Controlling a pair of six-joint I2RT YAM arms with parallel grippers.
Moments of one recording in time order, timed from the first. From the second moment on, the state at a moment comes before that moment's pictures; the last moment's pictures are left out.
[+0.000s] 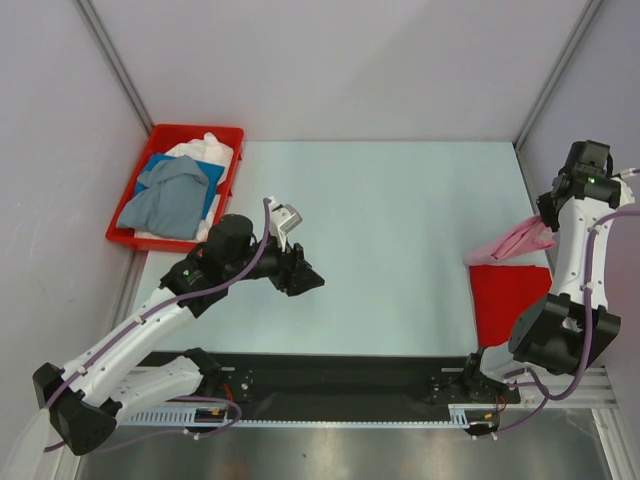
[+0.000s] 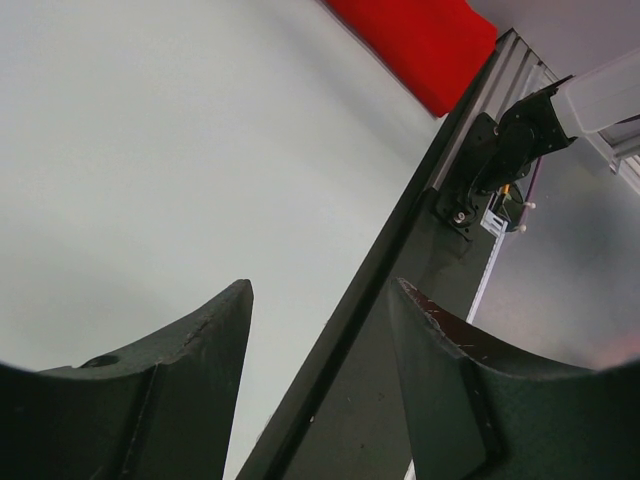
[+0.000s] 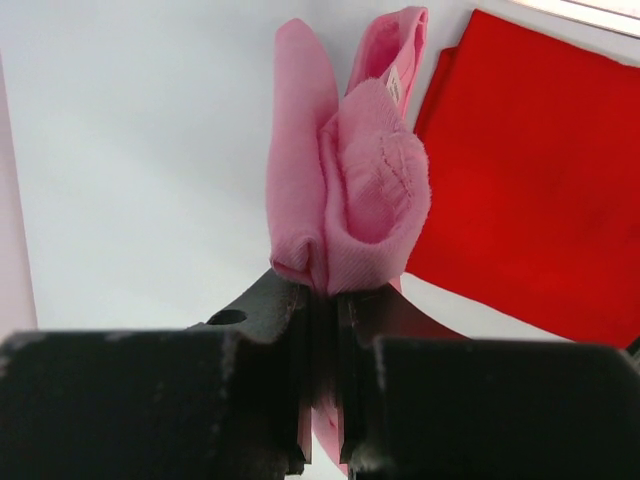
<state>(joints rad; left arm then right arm) -0.68 0.94 0.90 -0.40 0.48 -0.25 -0.39 1.45 1.53 -1.02 0.29 0.90</state>
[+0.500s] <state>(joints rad) -0.66 0.94 0.88 -0.39 0.51 -0.25 -0.47 1.39 1.42 -0.99 0.25 0.86</state>
